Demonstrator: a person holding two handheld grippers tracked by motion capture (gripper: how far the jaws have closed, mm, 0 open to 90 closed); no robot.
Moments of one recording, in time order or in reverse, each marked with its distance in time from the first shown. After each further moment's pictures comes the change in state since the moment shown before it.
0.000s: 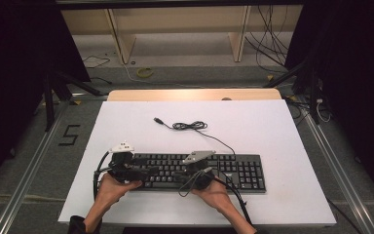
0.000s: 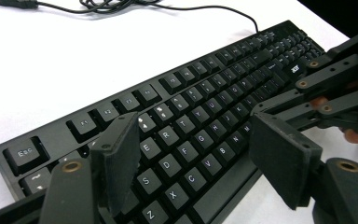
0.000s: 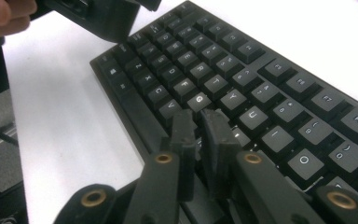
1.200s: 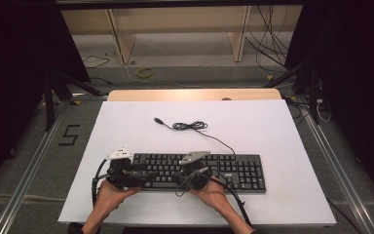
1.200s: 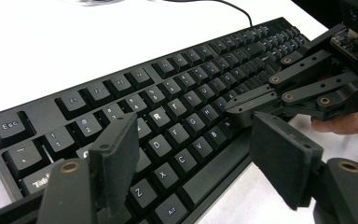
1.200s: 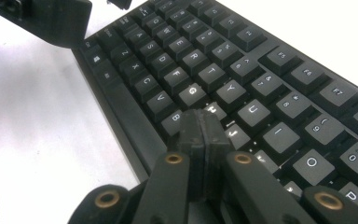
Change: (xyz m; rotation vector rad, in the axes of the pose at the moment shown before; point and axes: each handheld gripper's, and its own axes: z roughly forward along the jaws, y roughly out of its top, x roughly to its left) left arm -0.003 -0.017 -0.004 -0.014 -0.016 -0.025; right arm -0.001 -0.002 0.014 0.048 -0.026 -0.007
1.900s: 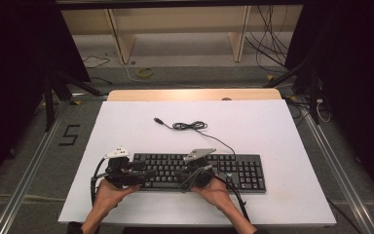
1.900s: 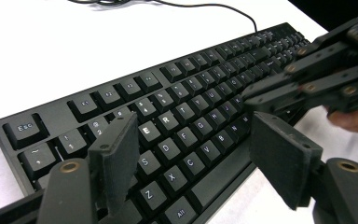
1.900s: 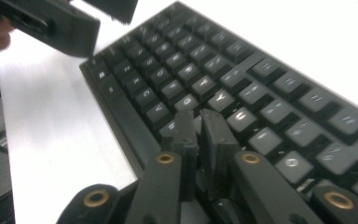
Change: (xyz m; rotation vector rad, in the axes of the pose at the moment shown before) left arm 0.005 0.001 -0.002 -0.017 0.011 -0.012; right arm -0.007 0.002 -0.011 -0.046 0.024 0.033
